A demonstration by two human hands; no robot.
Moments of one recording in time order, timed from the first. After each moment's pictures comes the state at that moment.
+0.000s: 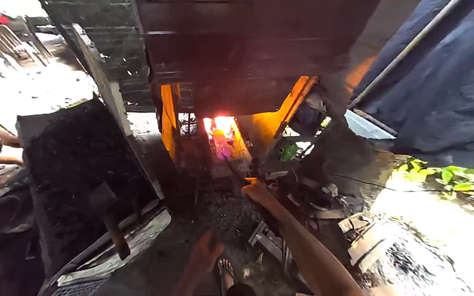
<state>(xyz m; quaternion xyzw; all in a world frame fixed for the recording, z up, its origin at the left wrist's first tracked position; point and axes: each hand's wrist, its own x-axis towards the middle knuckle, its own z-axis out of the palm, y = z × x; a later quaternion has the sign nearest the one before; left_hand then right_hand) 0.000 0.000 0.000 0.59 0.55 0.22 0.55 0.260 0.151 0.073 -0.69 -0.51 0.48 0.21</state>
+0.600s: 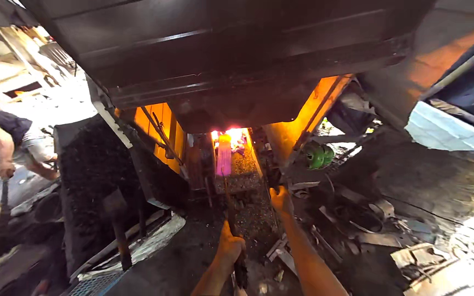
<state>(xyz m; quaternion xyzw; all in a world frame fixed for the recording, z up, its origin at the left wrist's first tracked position) 0.158 0.124 0.032 0.31 0.65 0.29 0.63 0.370 0.254 -0.063 -0.79 -0.41 0.38 0.24</state>
